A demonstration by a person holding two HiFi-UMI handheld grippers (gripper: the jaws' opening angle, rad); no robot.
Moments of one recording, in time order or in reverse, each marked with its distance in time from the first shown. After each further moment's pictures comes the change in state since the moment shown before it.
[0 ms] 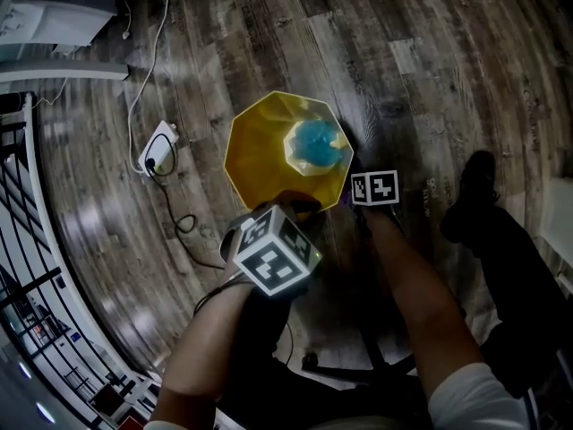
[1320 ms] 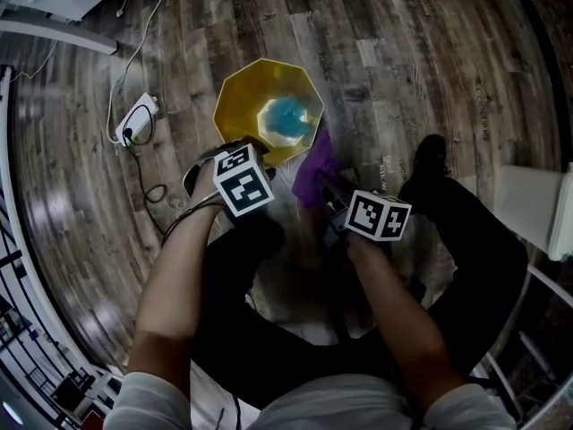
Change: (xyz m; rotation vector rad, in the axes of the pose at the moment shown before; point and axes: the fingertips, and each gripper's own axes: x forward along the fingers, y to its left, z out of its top) left arm -0.006 0.017 -0.043 0.171 0.146 0.085; right arm -0.212 0.114 -0.001 0.227 -0.348 0.270
